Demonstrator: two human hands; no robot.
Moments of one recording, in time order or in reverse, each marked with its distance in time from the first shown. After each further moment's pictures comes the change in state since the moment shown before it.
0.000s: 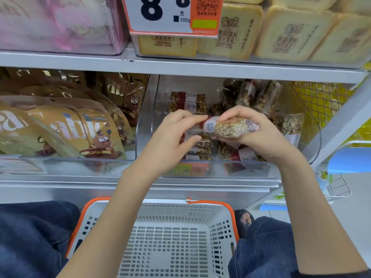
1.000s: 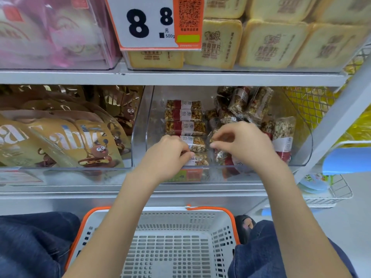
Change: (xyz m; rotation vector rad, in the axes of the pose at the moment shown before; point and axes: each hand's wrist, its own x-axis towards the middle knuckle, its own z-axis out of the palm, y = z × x) left_hand 0.006 -0.012 0.018 0.302 -0.269 -0.160; right_hand 0.003 0.005 0.009 -1.017 0.209 0.252
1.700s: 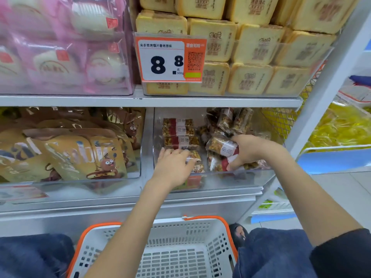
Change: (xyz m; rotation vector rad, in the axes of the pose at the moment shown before) left_hand -0.001 0.008 0.007 0.036 -0.046 -0.089; right_hand 0.008 0.011 -0.041 -0.296 -0.455 0.259
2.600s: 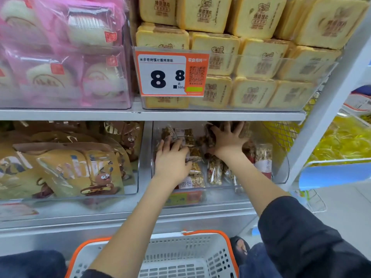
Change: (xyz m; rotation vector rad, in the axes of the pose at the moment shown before) left_hand 0.045 -0.009 0.000 0.156 0.254 0.046; right_hand 0.102 -0.033 0.023 -0.046 0.371 0.183
